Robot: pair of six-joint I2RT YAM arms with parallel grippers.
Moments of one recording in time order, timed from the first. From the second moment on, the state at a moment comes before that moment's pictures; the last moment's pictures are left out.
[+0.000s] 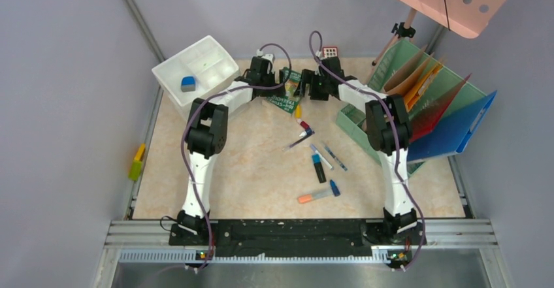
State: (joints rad) left arm -0.36 2.30 1.81 -0.22 0.05 -0.27; right arm 0.35 2.29 1.75 -0.21 -0.31 0.42
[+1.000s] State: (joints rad) left arm -0.26 2.30 1.71 -0.08 0.44 -0.41; right arm 0.27 2.42 1.75 0.10 -0.66 0.73
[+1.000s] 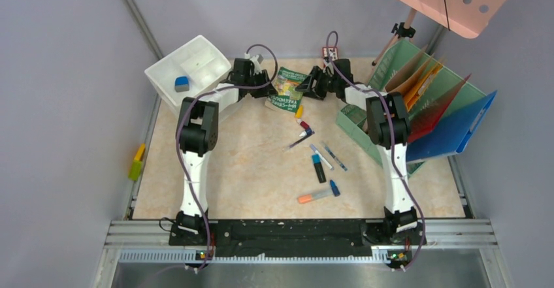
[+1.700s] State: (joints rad) left arm -0.26 2.26 1.75 -0.13 0.49 -0.47; right arm 0.27 2.39 1.72 0.11 -0.65 0.67
